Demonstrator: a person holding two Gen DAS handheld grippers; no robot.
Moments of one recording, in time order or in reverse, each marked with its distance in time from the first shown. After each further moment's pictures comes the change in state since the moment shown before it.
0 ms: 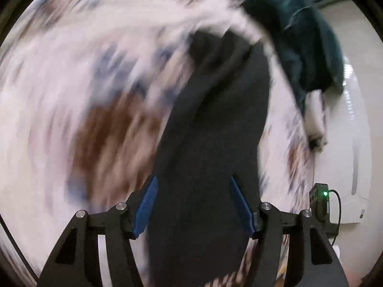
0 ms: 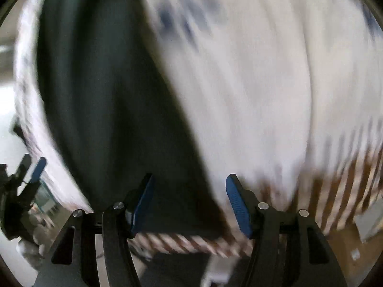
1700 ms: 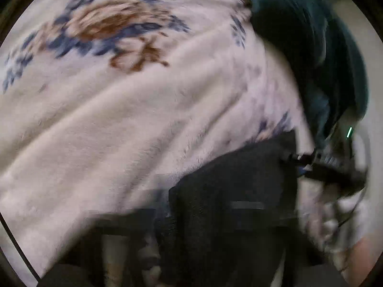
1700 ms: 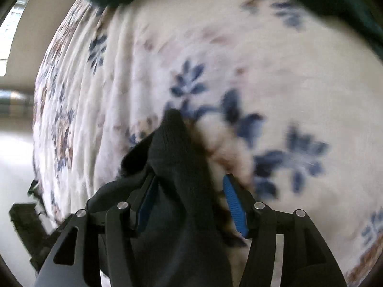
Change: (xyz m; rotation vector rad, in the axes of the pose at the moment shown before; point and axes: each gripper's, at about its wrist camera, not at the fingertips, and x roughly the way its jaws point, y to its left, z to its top) left arm 0.147 -0.005 0.257 0.127 0.035 0.052; right arm -0.072 0.132 0.414 -0.064 -0.283 0.062
